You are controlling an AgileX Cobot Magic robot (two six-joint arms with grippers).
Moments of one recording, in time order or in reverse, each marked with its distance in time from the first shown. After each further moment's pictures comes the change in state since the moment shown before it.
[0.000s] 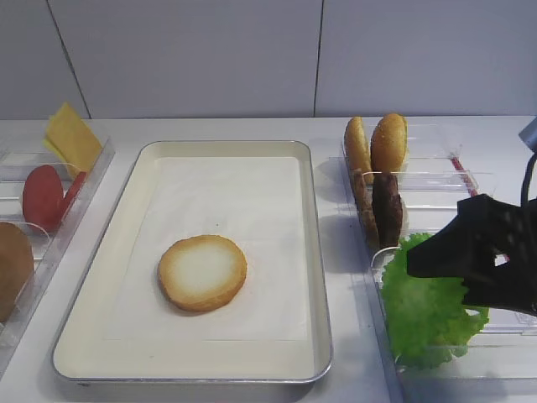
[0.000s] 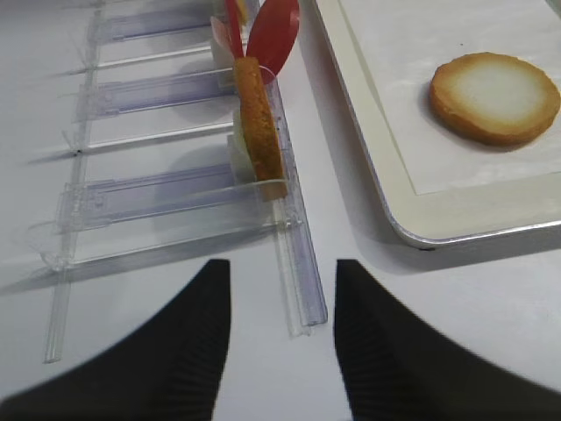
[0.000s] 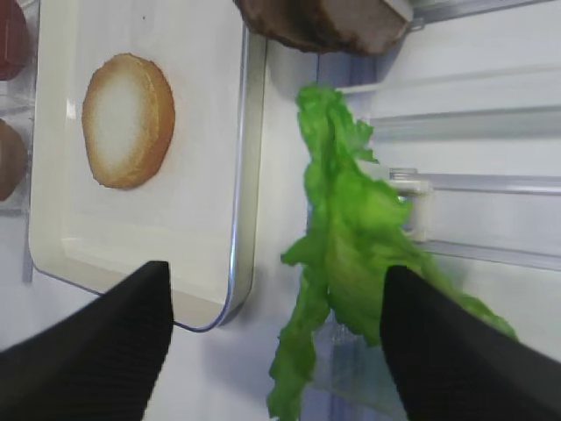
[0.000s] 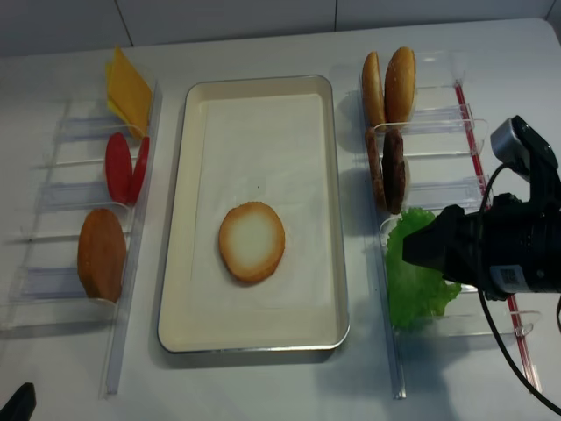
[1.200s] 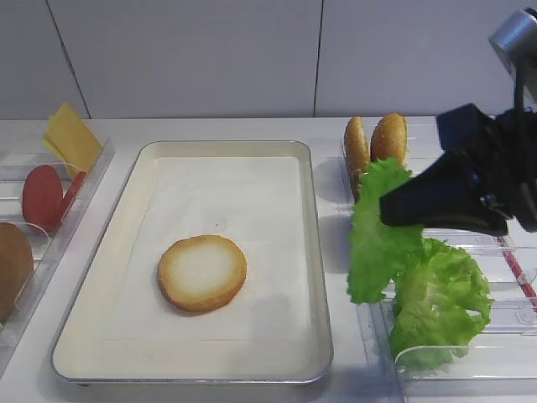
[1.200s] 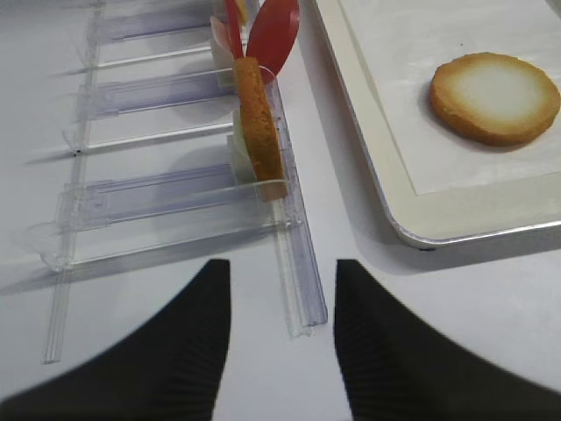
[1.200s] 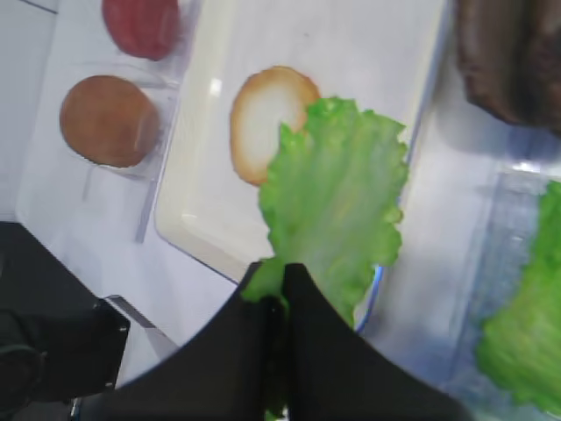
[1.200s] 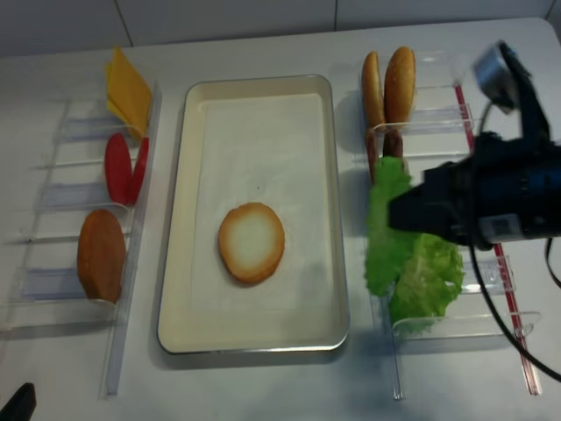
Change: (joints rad) left arm 0.000 0.000 0.000 0.000 0.000 0.000; right arm 0.136 -0.004 -0.220 0.027 0.144 0.012
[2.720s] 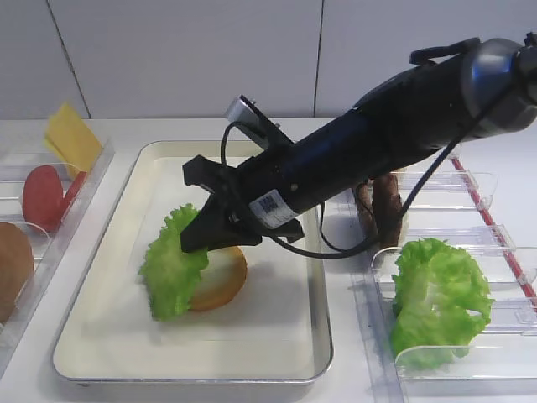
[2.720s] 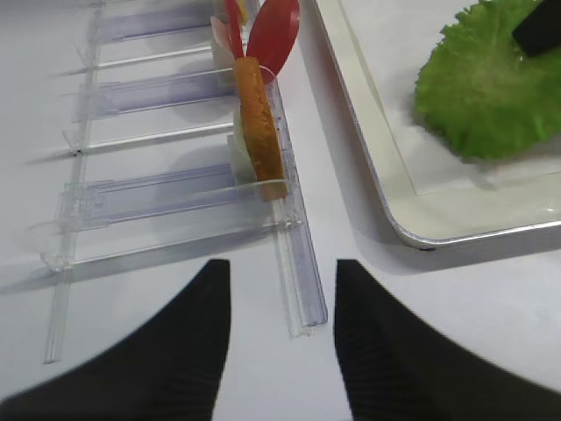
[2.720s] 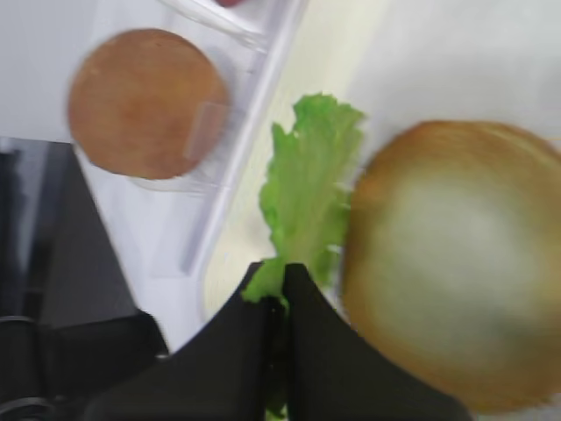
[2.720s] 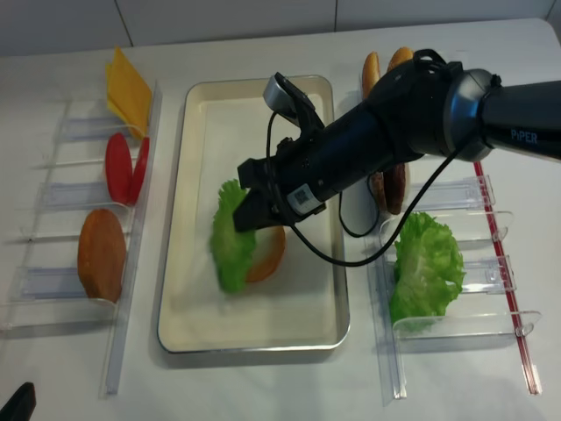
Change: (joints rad) left arm 0.000 0.000 0.000 0.000 0.000 0.002; right arm 0.382 0.780 -0.442 0.271 -0.106 -0.207
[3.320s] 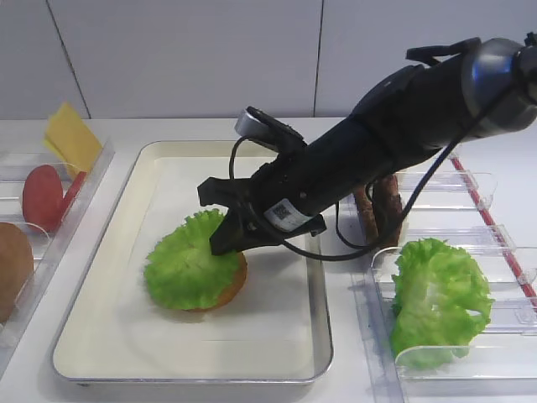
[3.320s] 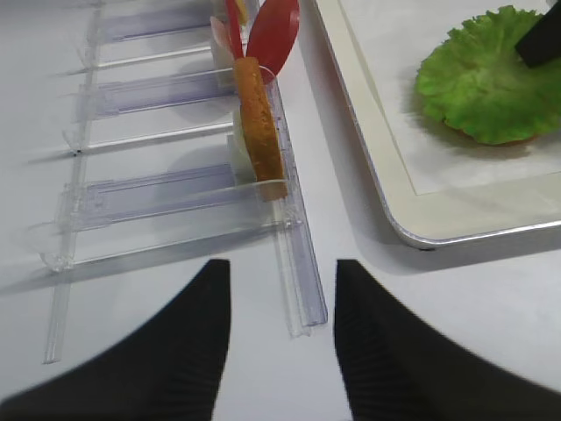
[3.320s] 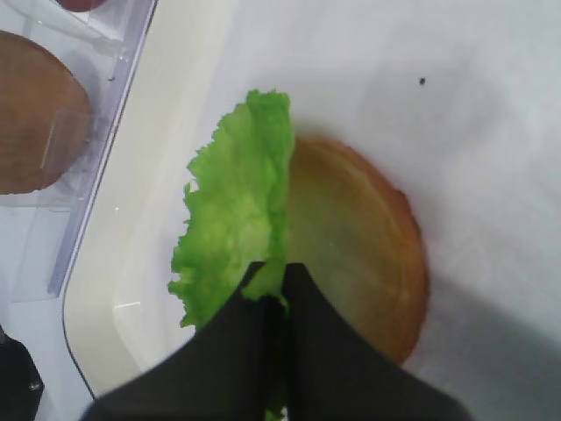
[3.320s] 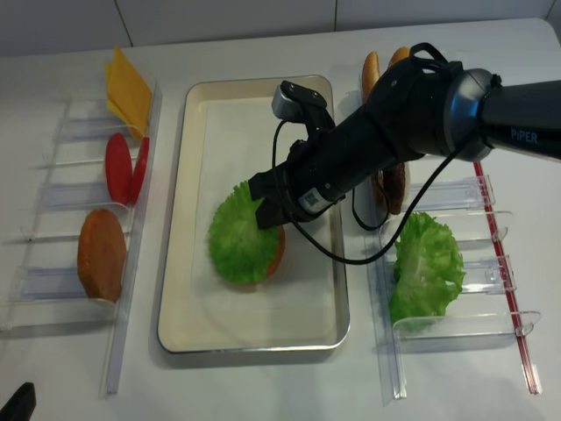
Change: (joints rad) left arm 0.000 0.000 0.000 0.000 0.000 0.000; right arm 0.000 0.000 0.000 -0.154 -0.135 0.049
